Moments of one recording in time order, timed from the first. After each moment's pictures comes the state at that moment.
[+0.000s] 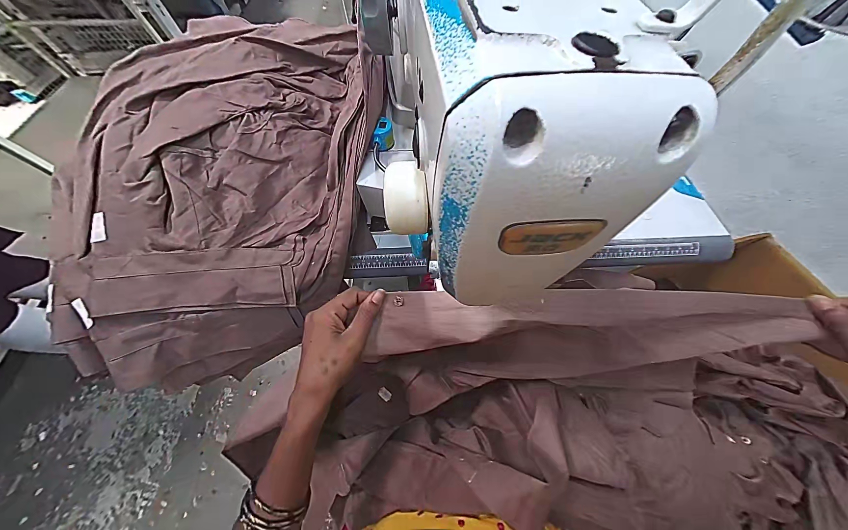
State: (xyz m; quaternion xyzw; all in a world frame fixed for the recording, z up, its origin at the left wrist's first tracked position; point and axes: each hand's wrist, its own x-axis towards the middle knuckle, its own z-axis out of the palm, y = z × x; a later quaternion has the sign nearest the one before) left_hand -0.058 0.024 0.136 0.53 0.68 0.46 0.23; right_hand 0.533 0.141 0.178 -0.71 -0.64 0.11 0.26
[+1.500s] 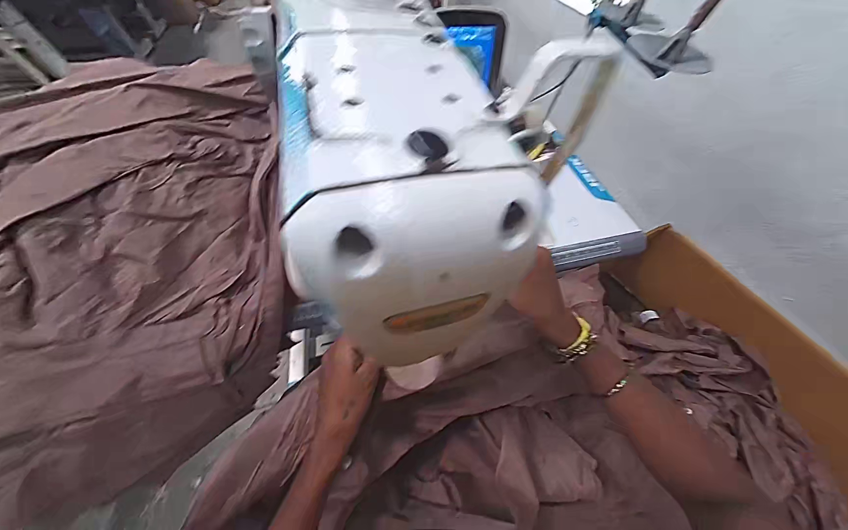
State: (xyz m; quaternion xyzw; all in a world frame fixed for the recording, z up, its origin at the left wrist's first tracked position) left_hand 0.007 0.057 0.125 0.55 0.67 0.45 0.21; right_hand 0.243 0.184 0.169 -0.44 -0.79 0.06 0.43
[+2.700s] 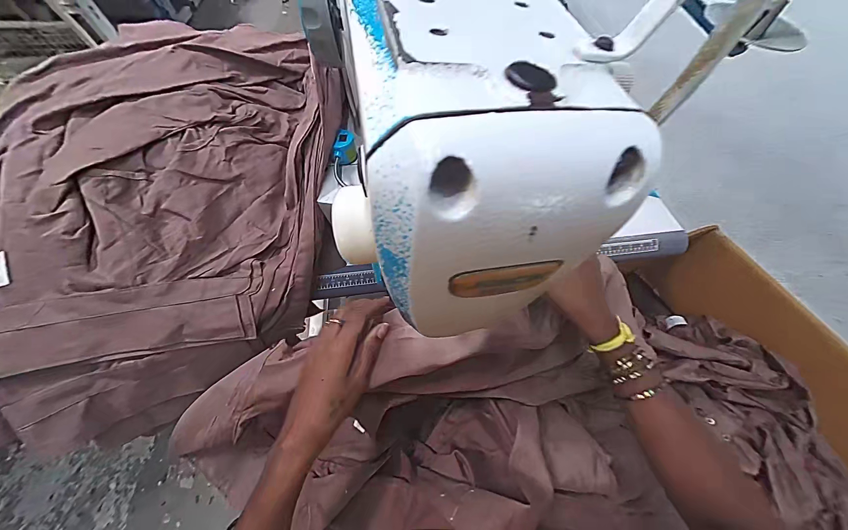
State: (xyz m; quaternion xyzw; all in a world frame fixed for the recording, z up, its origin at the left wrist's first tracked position) left_hand -0.036 0.038 0.128 0.67 0.65 0.34 0.12; right_hand 0.266 0.184 0.157 -0.51 -0.82 0.01 0.27
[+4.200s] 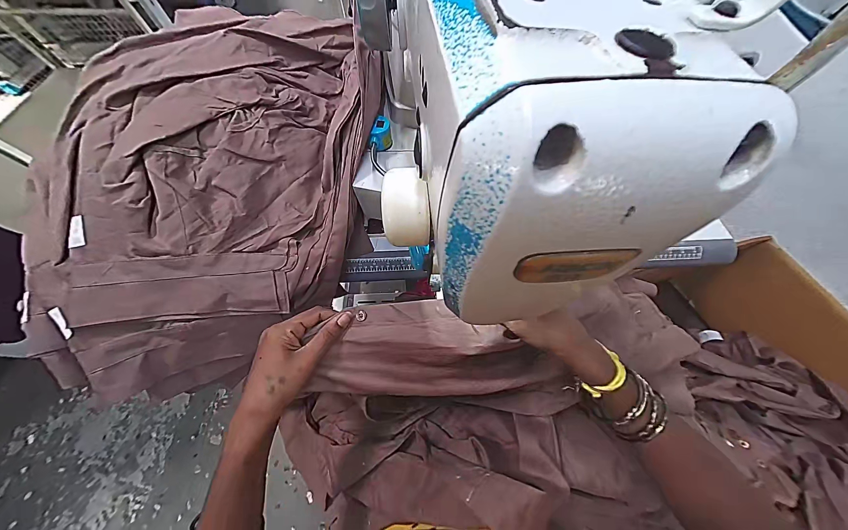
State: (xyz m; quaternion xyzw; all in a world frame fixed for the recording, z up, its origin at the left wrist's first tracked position) left_hand -0.108 0.009 0.127 0.54 0.70 0.41 0.24; right_hand 0.194 0.133 0.176 -0.44 -0.78 0.36 0.25
